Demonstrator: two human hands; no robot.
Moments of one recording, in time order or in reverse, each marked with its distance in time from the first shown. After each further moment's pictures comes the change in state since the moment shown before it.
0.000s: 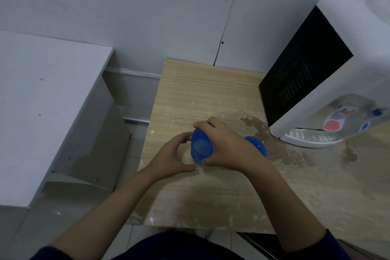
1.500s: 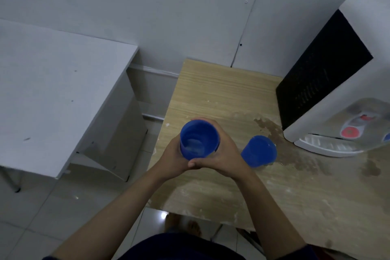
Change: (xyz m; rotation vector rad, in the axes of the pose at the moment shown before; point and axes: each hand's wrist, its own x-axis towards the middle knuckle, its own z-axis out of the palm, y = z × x) left_hand -0.040 0.038 0.002 -0.325 0.202 0.020; right_hand -0.013 -0.004 0.053 0.851 0.235 -0.152
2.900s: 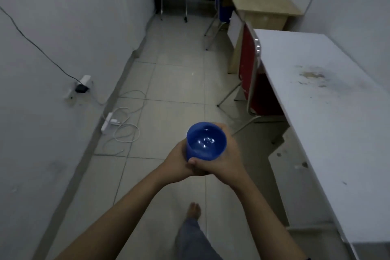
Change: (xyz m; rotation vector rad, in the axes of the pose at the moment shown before) left_hand -0.560 0.008 -0.347 0.052 1.206 -0.200; right_hand -0.110 -0.186 0.637 0.161 -1.150 -0.366
